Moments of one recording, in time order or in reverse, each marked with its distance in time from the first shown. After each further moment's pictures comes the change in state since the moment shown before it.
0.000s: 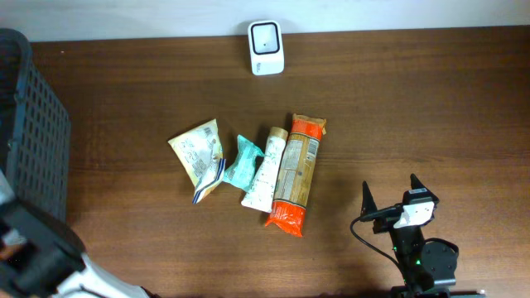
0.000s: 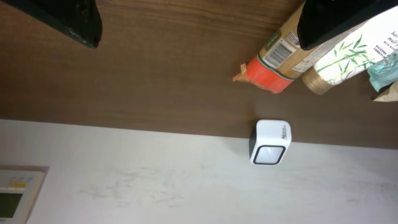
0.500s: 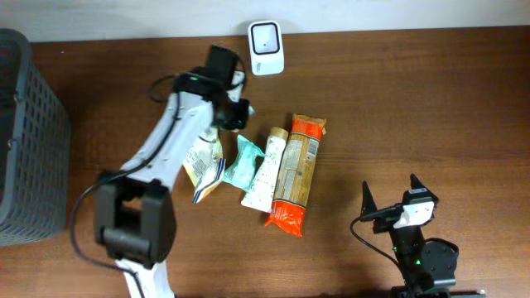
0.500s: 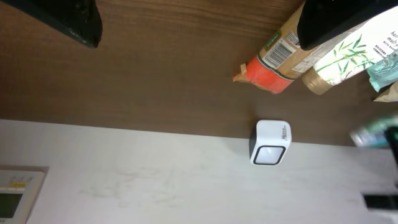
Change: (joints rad) left arm -1.030 0.018 -0.116 -0.343 0.306 -0.109; right arm 0.000 0.000 0.000 0.000 0.000 -0.001
